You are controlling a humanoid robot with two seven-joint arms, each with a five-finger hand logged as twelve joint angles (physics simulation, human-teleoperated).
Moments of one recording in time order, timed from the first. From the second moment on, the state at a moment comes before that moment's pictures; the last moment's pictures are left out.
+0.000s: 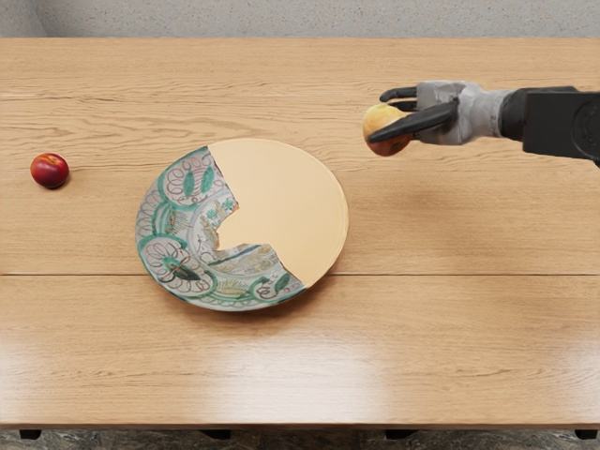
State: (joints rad) left arm 0.02 0.00 0.03 -0.08 0.03 -0.19 -0.09; right arm 1.01 -0.56 0.70 1.17 -0.10 0.14 -0.61
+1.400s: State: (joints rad) left arm 0.02 0.00 0.03 -0.08 0.03 -0.19 -0.09; right arm 1.10 -0.08 0.64 0.88 -0.21 0.21 -0.61
